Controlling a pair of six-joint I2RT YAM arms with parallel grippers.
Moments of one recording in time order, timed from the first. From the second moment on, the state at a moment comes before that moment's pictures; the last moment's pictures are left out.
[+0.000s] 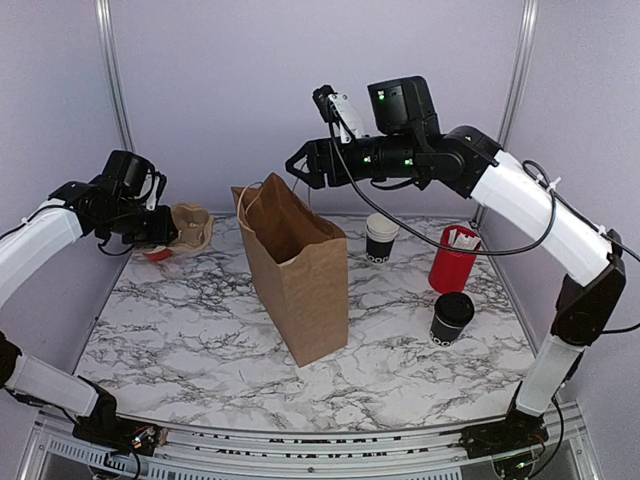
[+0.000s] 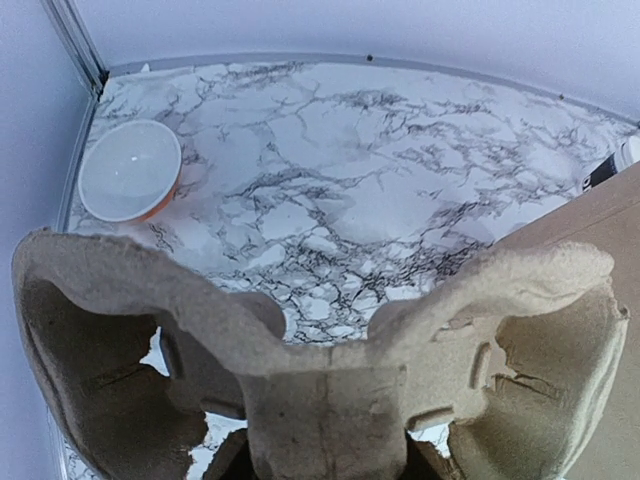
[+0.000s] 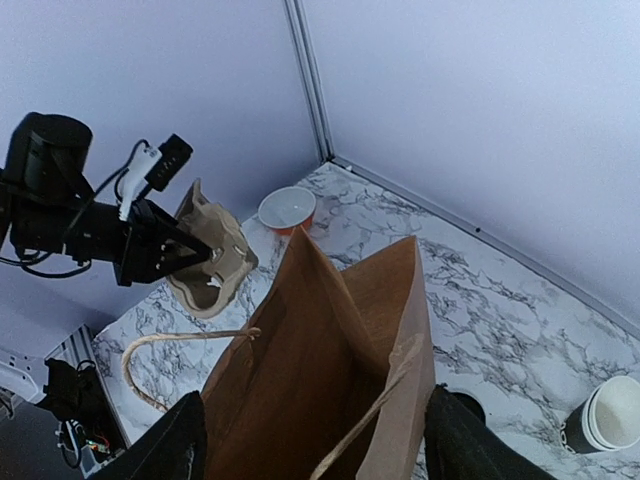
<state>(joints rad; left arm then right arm) -0.33 1.31 1.28 -0.81 -0.08 -0.28 0.90 1.74 2.03 -0.62 -0.03 0.21</state>
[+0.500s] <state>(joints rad) -0.43 1.20 1.64 -0.82 0.04 -0.20 0.95 1.88 2.22 -0.69 -0.02 0.21</state>
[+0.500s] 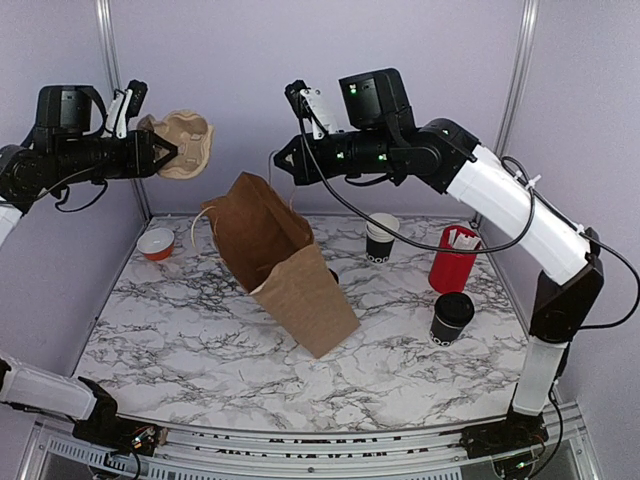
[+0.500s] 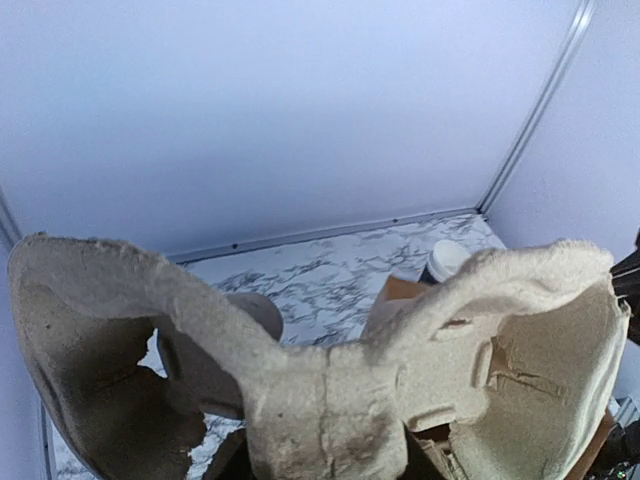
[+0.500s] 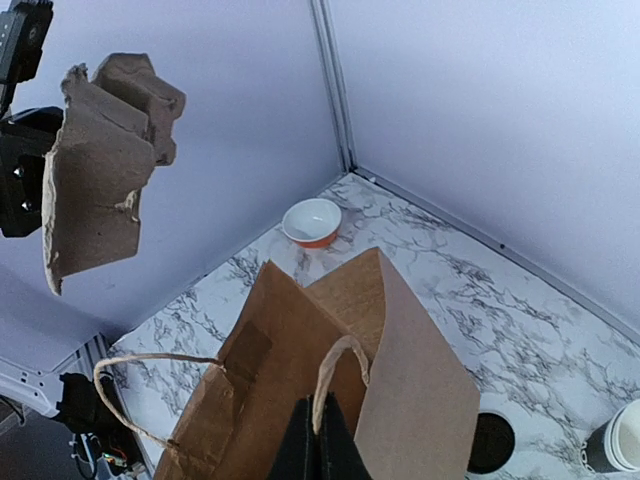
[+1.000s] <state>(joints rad) -0.63 1.14 1.52 -0.73 0.26 -0.16 1.02 1.88 1.99 -0.42 -0.16 0.33</state>
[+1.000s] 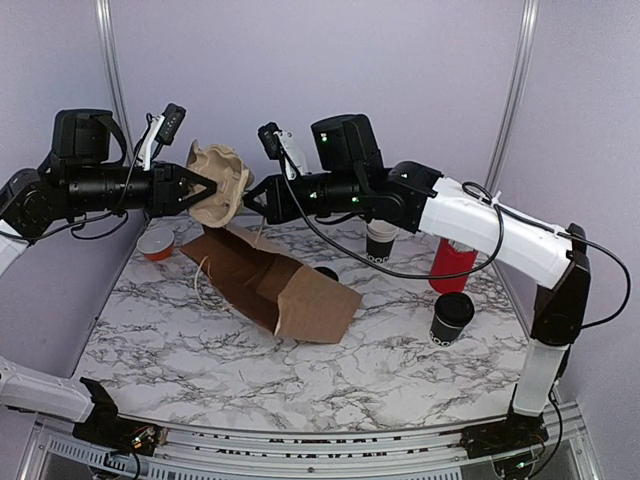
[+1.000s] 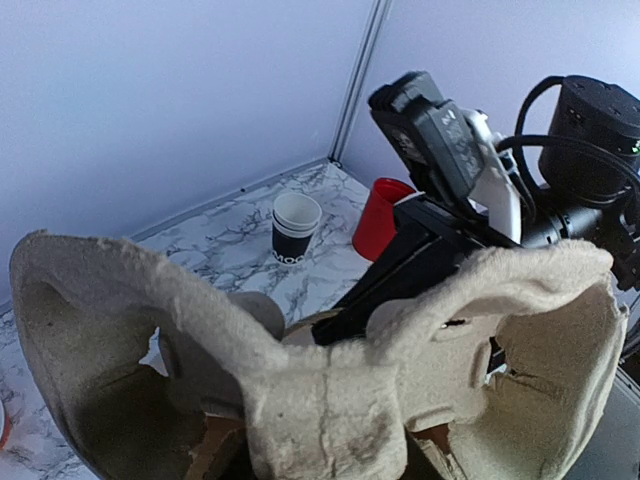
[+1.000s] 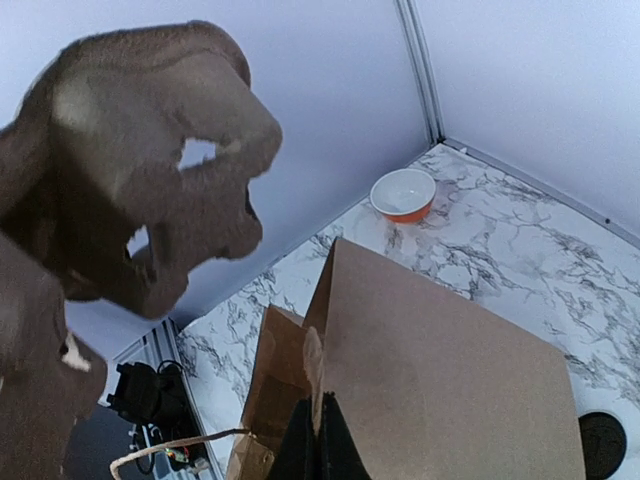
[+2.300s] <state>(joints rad) -0.75 0.95 1.04 -0.56 0.26 -0.27 1.02 1.79 1.85 -0.23 -0.25 0.43</state>
